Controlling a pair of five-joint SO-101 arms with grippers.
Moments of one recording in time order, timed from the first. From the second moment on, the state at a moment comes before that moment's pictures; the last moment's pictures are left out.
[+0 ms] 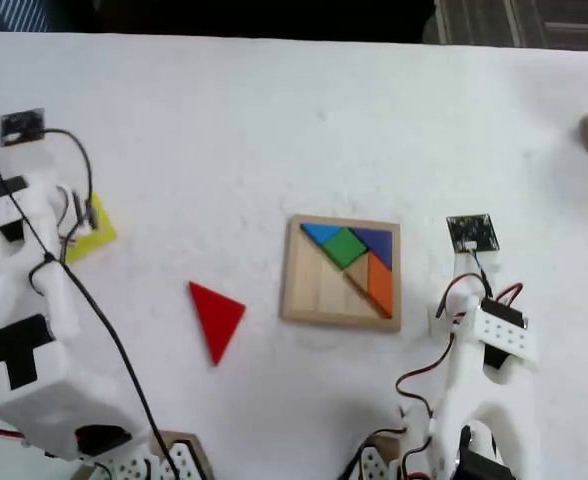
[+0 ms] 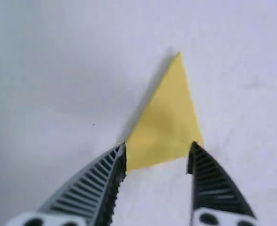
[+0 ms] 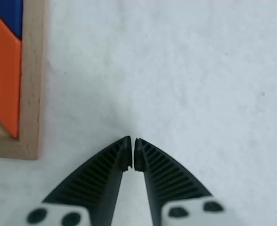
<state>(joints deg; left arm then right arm) -29.4 10.4 16.4 55.8 -10.1 20.7 -30.8 68.0 42.0 30.7</state>
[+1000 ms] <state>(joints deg) -29.1 26.9 2.3 57.6 -27.0 20.7 -30.8 68.0 42.0 30.7</state>
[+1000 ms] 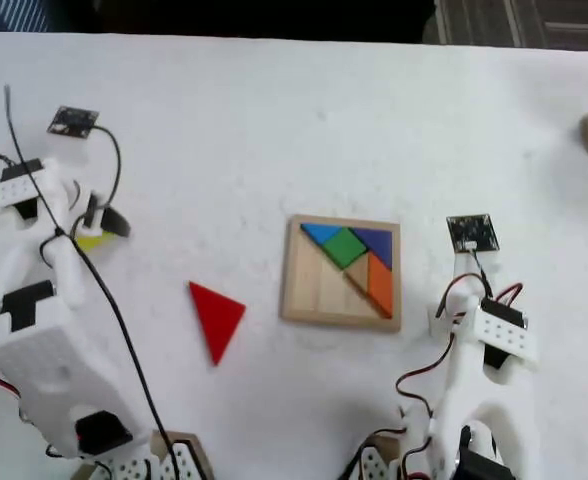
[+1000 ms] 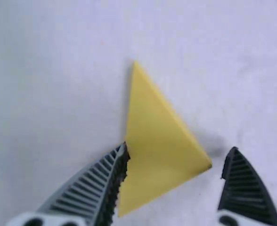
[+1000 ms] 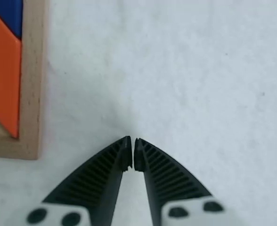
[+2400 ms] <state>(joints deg) -30.0 26.3 2.2 56.0 -20.0 20.7 -30.8 68.0 42.0 30.7</state>
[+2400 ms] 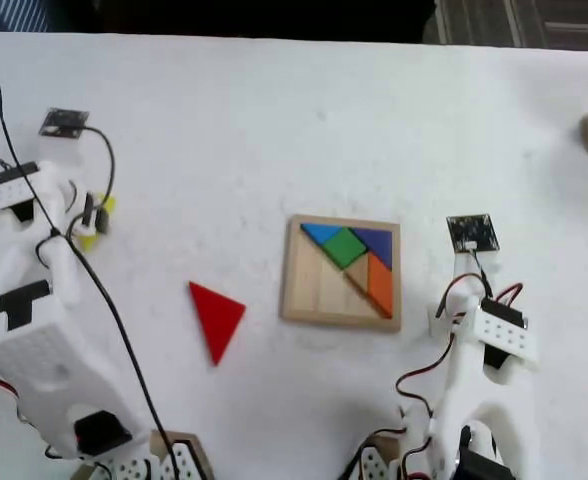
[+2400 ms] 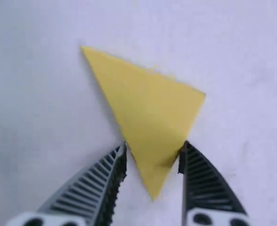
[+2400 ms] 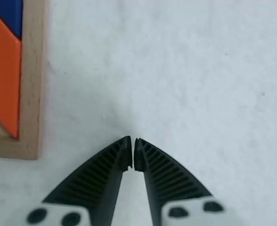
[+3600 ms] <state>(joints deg) -30.1 44.5 -26.5 76.9 1.2 20.7 -30.8 68.0 42.0 30.7</state>
